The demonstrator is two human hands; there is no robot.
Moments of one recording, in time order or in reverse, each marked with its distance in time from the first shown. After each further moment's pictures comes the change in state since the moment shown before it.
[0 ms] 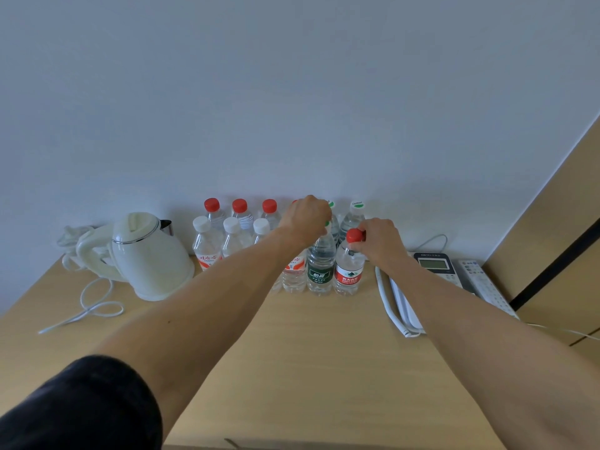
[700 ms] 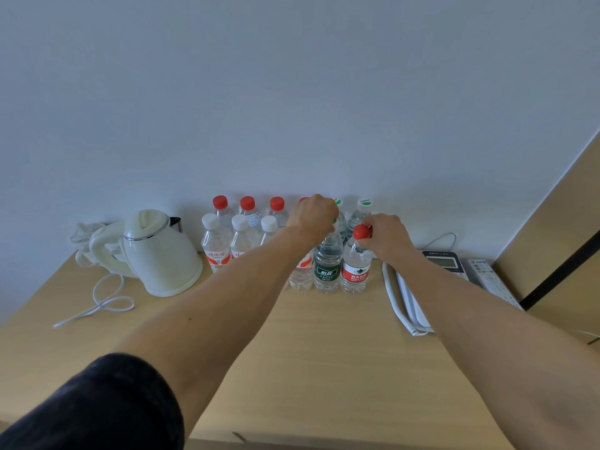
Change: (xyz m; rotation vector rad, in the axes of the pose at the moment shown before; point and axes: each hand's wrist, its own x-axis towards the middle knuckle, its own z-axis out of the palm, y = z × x) left_hand -0.002 0.001 0.003 0.006 -0.011 -0.023; right_hand 0.005 0.000 -0.001 -0.021 -0.025 -0.028
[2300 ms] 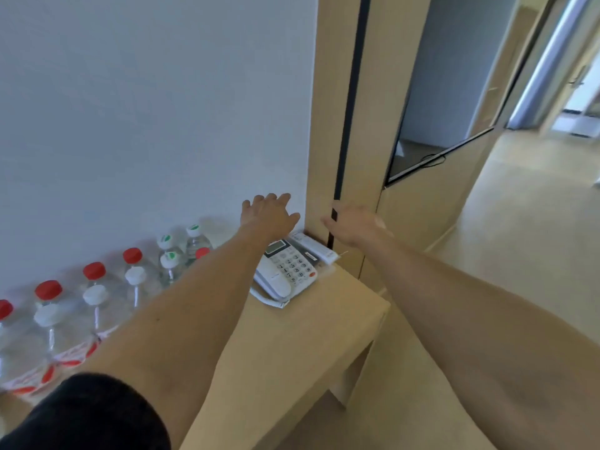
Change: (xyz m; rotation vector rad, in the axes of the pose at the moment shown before) left_hand 0.001 0.177 -0.050 -0.086 -0.099 0.489; right_hand -0.186 0.066 -0.135 -0.233 0.097 0.735
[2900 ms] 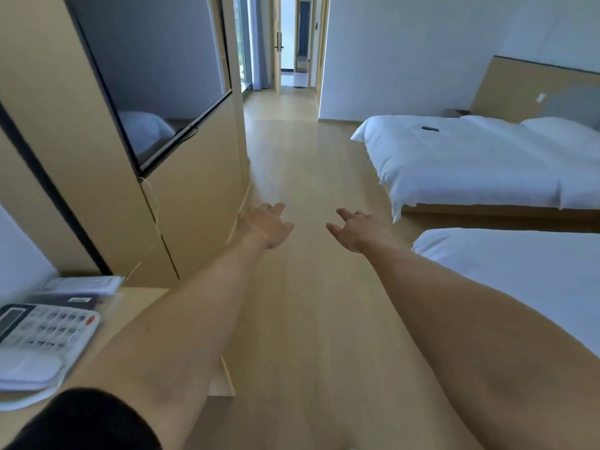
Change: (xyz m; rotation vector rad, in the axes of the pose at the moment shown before) left_hand -0.061 0.395 0.072 -0.061 -0.190 0.781; right_hand -0.272 0.313 0.002 0.076 0.051 0.911
